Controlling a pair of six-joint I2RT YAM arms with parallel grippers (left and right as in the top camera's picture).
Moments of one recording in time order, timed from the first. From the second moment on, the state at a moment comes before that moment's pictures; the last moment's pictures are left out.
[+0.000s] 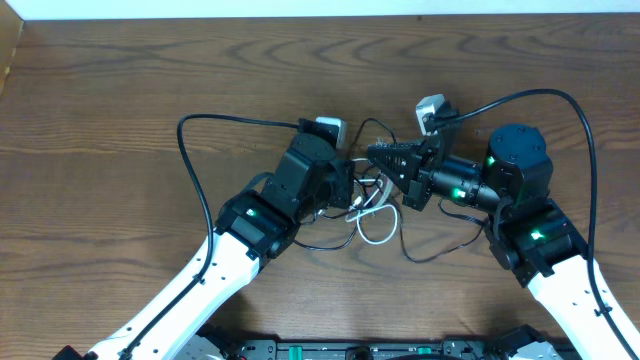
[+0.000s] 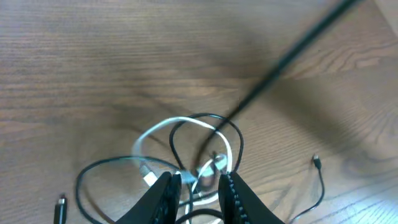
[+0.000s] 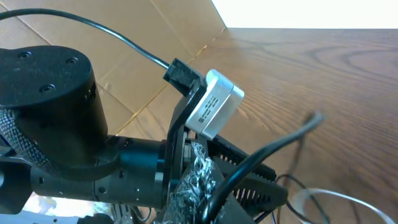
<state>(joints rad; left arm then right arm) -0.64 1.27 0.95 -0.37 0.03 -0.46 0.40 1.08 0.88 -0.06 -0.72 0.42</state>
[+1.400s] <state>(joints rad) -0.64 1.74 0.95 -0.31 0.04 -0.64 0.39 1.08 0.88 -0.69 0.25 0.49</state>
